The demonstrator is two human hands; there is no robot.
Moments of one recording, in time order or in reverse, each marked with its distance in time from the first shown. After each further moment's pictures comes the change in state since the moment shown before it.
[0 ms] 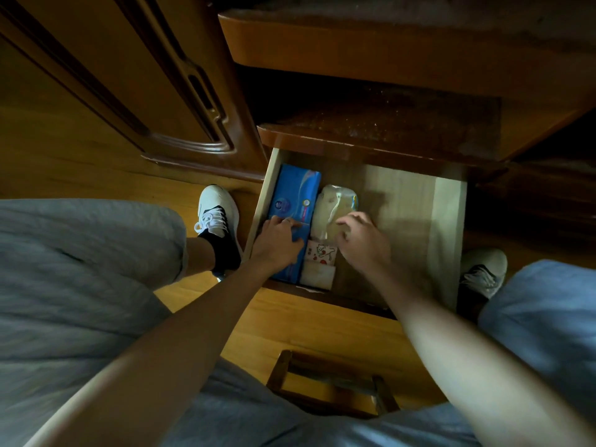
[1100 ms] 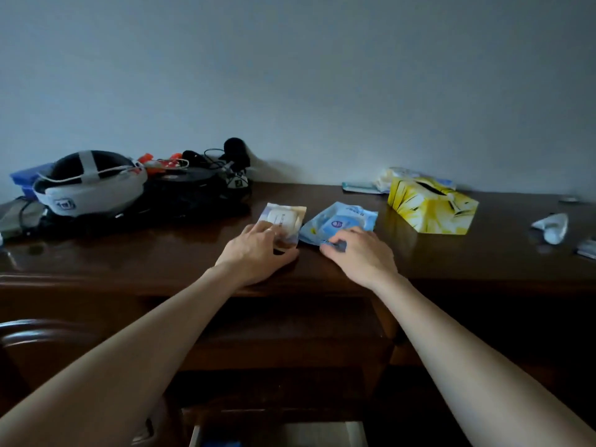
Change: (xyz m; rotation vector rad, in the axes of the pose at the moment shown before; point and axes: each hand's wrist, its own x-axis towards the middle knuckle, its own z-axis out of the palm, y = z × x) left_hand 0.012 0.335 -0.358 0.281 0.636 0.623; right_hand 0.022 -0.093 -0.498 -0.244 0.694 -0.034
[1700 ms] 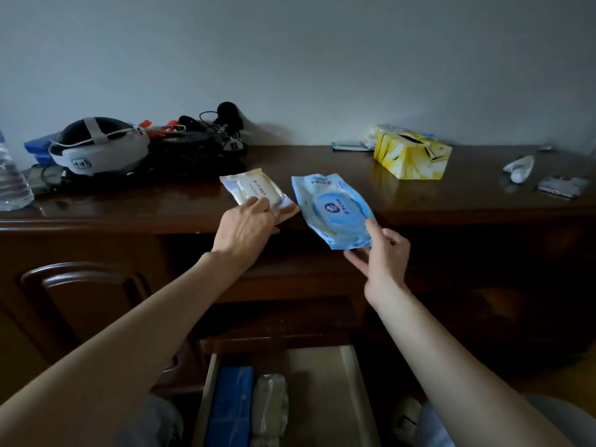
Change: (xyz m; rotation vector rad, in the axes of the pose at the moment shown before) left_hand -0.108 0.028 -0.016 0.444 0.210 0.207; right_hand -0.163 -0.018 -0.002 1.630 0.408 0.756
